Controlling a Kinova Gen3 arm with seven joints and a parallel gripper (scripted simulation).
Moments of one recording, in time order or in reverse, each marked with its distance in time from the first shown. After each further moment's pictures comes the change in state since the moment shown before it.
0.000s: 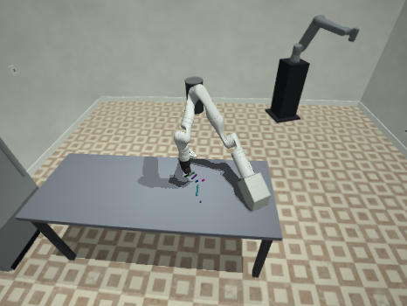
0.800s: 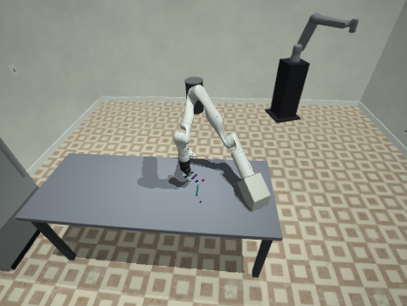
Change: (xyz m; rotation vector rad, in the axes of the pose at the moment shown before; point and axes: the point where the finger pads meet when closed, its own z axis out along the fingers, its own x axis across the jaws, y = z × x) arm -0.002 0.004 0.000 0.001 -0.001 -0.172
